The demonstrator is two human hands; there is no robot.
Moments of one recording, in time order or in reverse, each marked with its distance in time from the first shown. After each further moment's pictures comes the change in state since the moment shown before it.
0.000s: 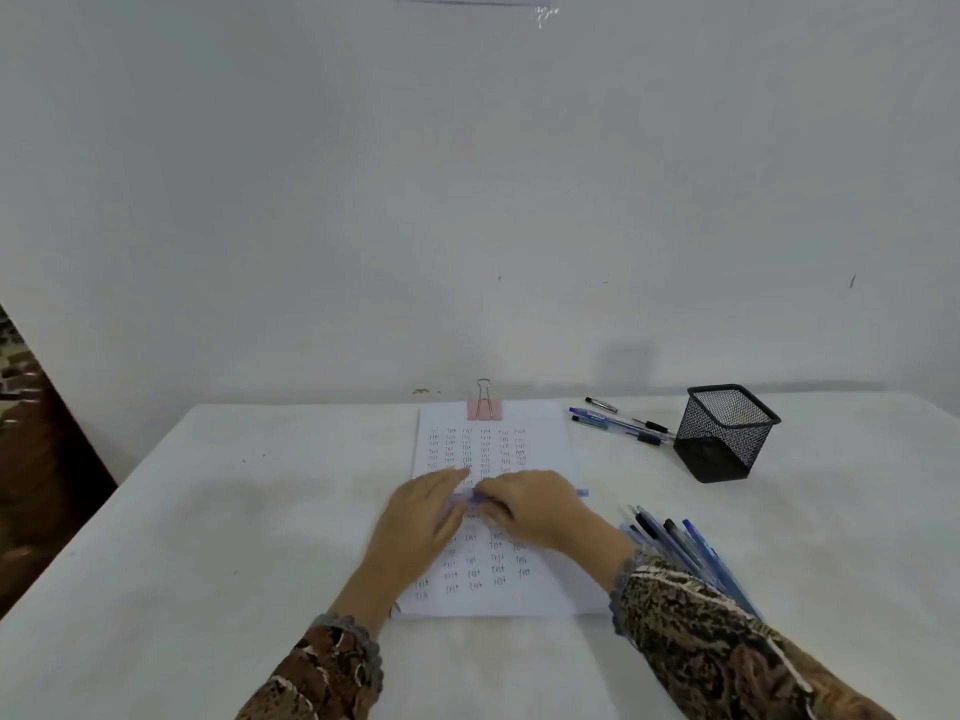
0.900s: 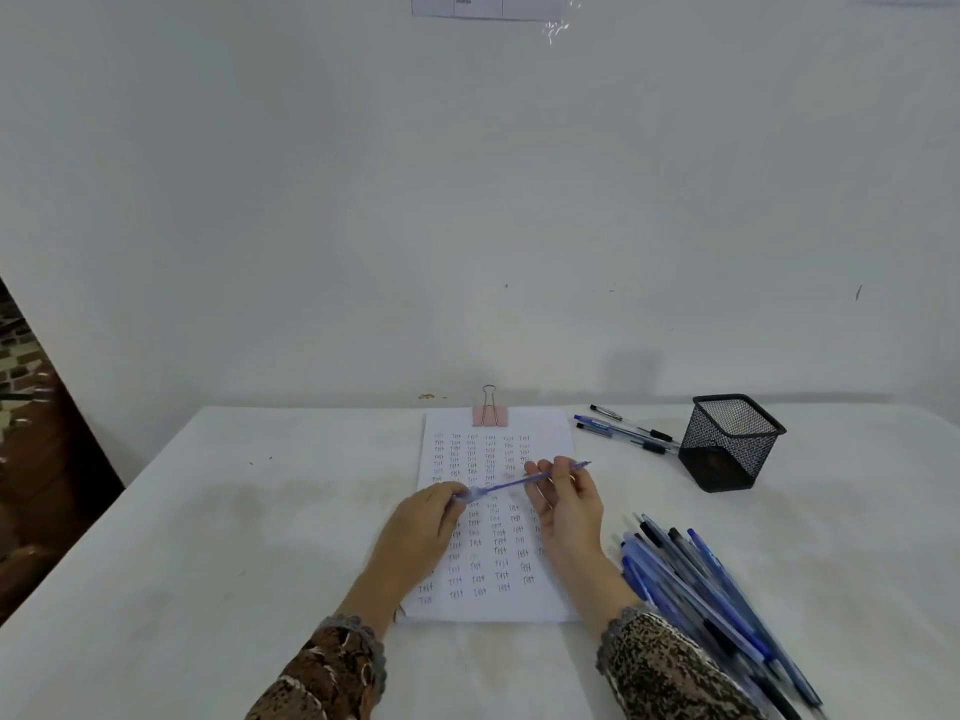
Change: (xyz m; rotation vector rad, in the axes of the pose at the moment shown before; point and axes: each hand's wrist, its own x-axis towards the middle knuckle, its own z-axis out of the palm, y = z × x) left_hand 0.000 0.003 -0.002 -0.161 0.052 -0.089; right_hand -0.007 -0.018 0.004 2.047 0.920 0.842
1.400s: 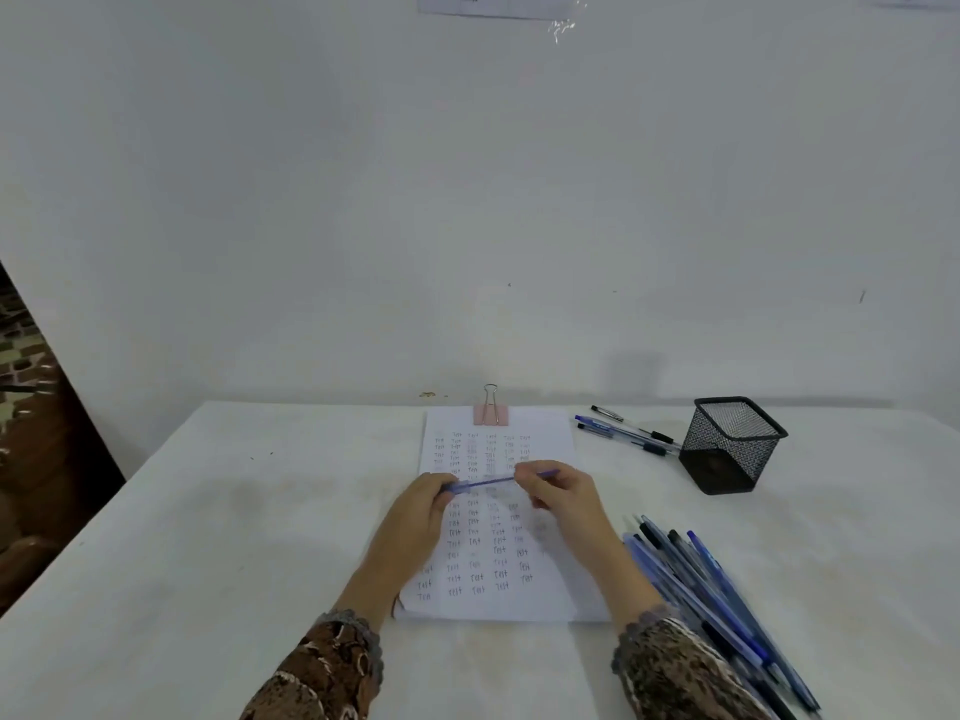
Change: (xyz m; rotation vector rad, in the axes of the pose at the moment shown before) left_hand 0.001 0.000 -0.003 -0.177 0.051 -0.050; right_hand -0.005 -0.027 -0.004 -0.745 -0.365 -0.029
